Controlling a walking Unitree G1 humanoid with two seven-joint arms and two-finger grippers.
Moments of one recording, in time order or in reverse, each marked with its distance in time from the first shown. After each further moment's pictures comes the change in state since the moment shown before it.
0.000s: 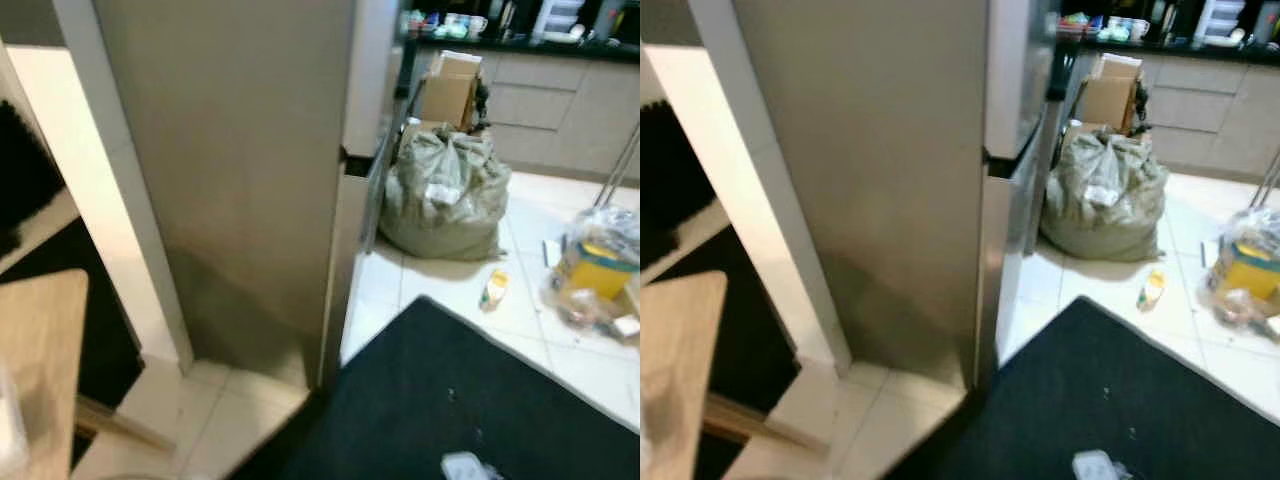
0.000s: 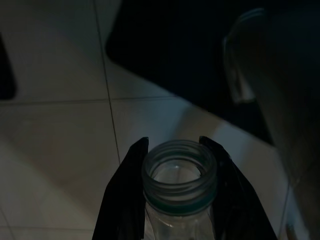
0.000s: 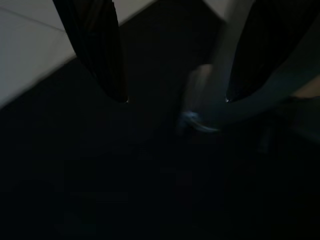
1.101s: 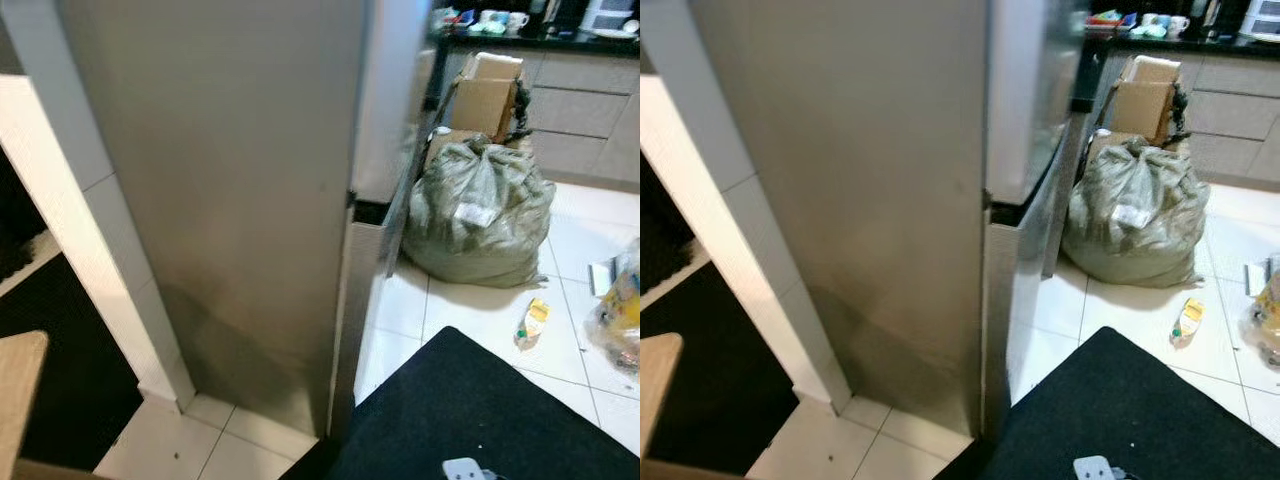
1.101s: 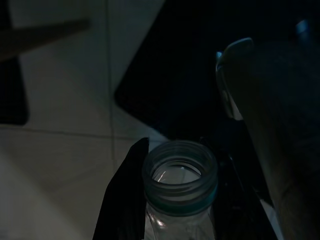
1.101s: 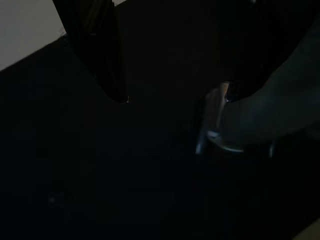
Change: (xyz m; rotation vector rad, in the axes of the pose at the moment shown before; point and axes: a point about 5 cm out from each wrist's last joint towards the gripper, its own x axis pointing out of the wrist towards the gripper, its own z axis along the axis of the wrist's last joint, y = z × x) left arm 0.000 0.002 0.010 -0.039 -0.047 0.000; right arm -0.003 -0.016 0.002 -0.004 -0.011 -0.041
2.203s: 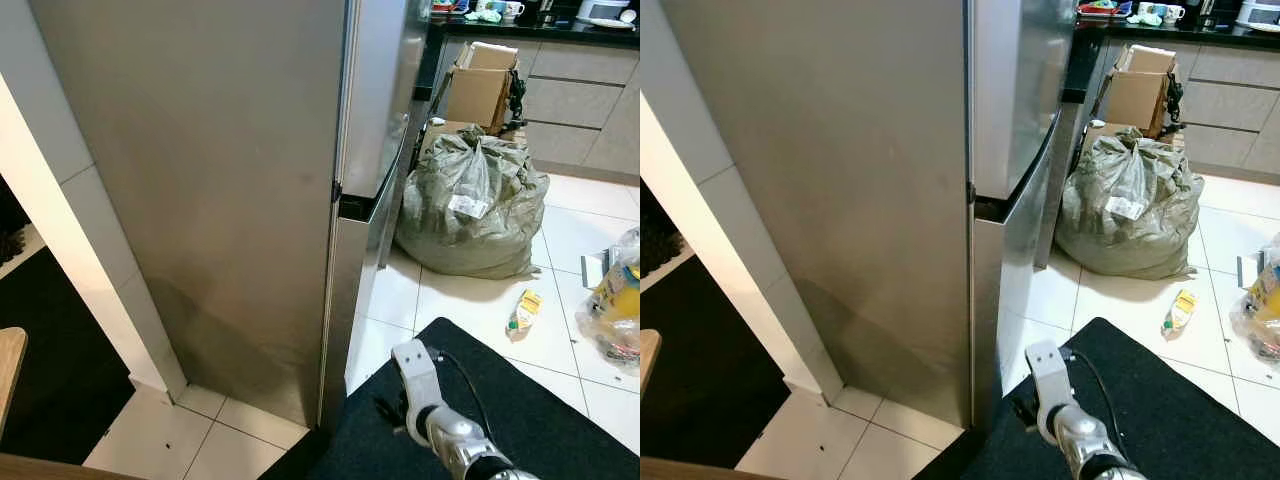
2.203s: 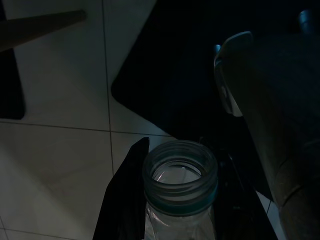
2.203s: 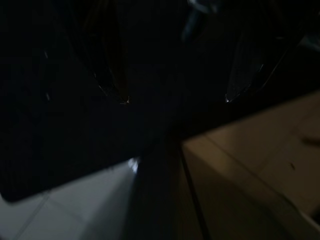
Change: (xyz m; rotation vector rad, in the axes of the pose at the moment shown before) left arm 0.000 0.000 0.000 -0.003 -0.004 0.000; right arm -0.008 0.029 0.132 -0.135 -0.405 0.136
